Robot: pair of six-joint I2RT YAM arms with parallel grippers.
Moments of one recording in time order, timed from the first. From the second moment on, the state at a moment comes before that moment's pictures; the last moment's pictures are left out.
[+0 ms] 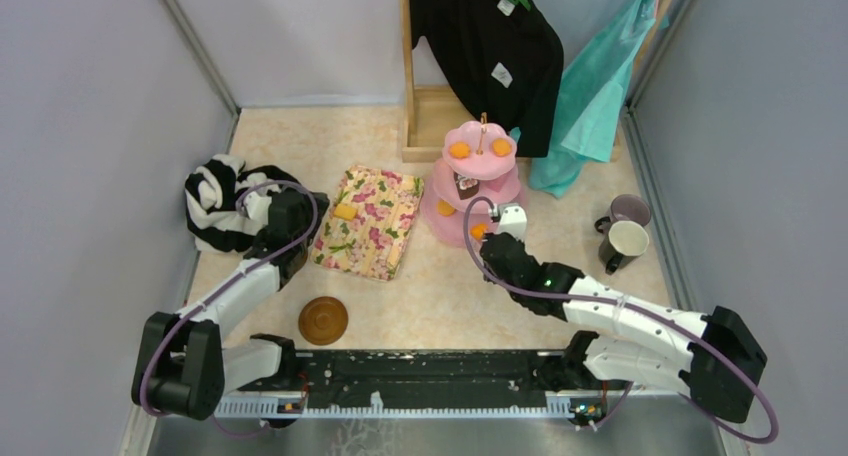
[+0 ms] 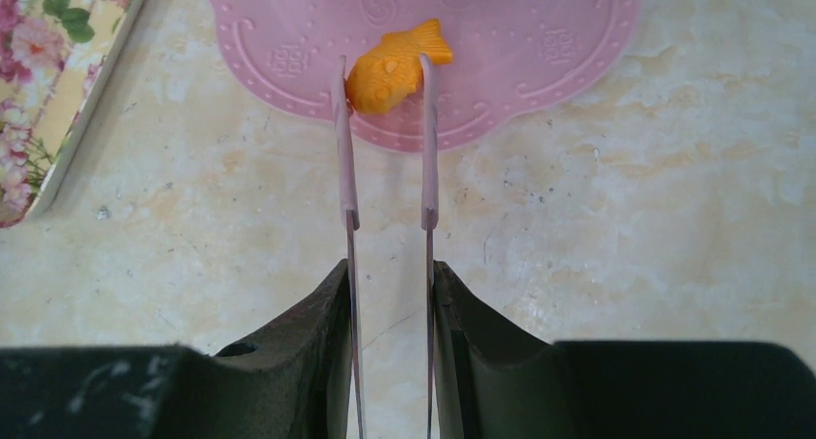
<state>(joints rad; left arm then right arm) -0.22 1.16 0.49 0.13 -0.39 -1.14 0.93 0.99 0.58 -0.33 0.55 0.55</state>
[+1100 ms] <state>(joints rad) -0.25 1.16 0.49 0.14 -0.41 -1.14 0.84 1.11 0.52 -0.17 0.51 0.51</state>
